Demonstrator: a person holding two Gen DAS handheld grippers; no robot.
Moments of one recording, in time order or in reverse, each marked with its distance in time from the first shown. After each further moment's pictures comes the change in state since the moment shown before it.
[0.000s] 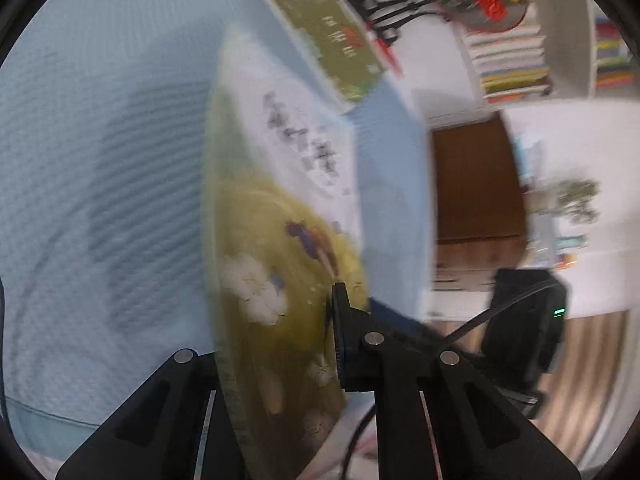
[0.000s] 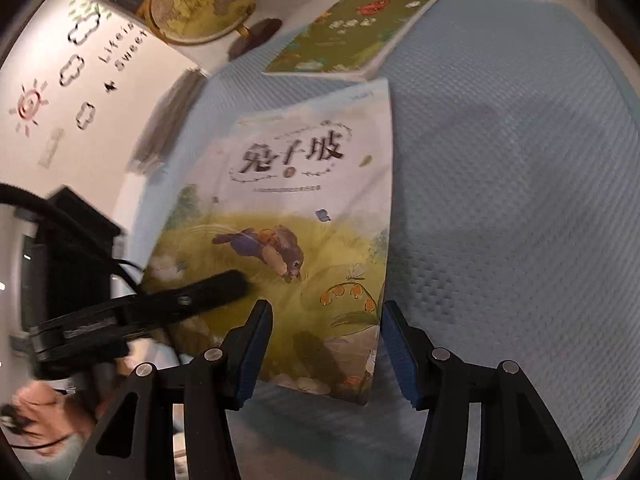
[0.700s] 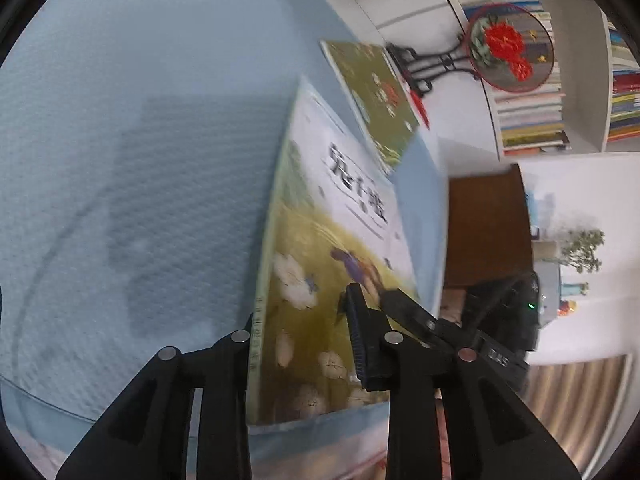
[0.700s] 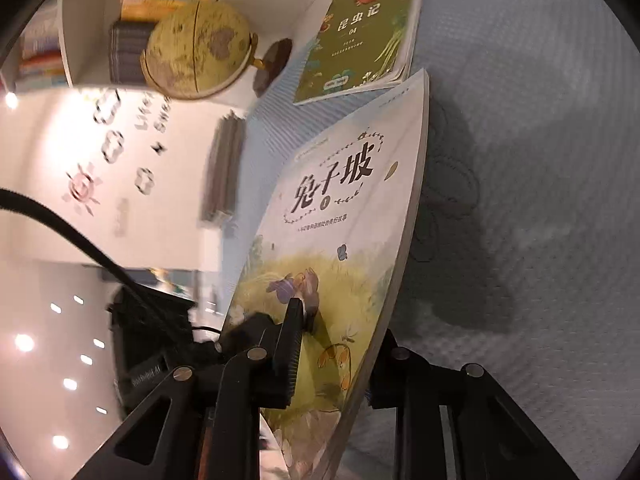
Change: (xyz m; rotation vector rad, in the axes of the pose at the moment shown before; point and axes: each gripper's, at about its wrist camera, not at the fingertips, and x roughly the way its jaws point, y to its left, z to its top) left arm -0.038 0.035 0.010 -0.096 -0.123 0.104; right arm 0.039 -0.014 0.032 0.184 0.014 0.286
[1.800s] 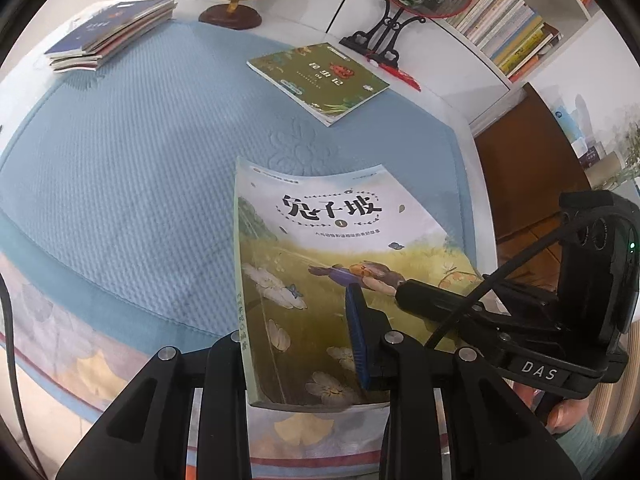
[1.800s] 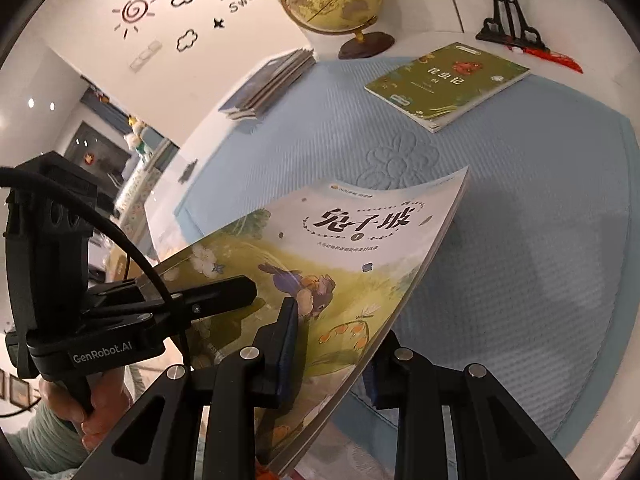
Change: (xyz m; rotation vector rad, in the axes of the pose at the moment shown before) left arm 0.011 -0.136 -0.120 0.273 -0.158 0.401; right arm -0.088 0.028 -0.051 -0.566 0.097 -0.204
